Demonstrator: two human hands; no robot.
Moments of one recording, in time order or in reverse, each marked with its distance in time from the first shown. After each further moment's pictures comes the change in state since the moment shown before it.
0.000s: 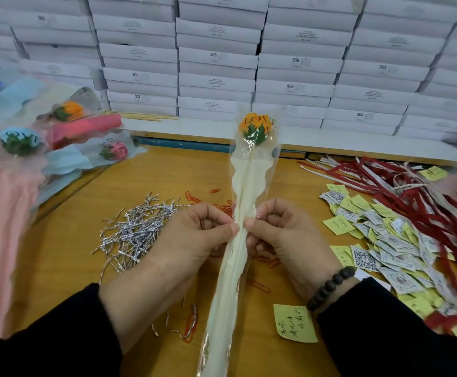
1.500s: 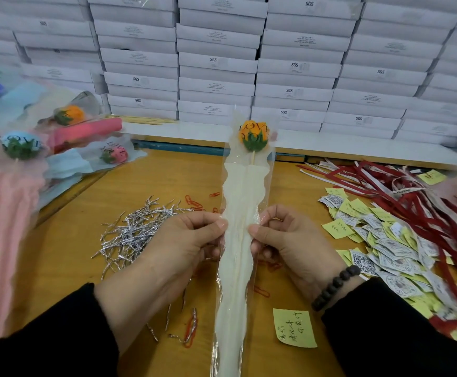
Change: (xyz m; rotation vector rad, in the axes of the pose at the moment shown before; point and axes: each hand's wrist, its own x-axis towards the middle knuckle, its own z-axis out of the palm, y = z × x) left_hand 0.008 -0.005 -0.008 -0.119 0.044 -0.087; right_hand 0.003 -0.001 -0.008 0.048 -0.024 0.119
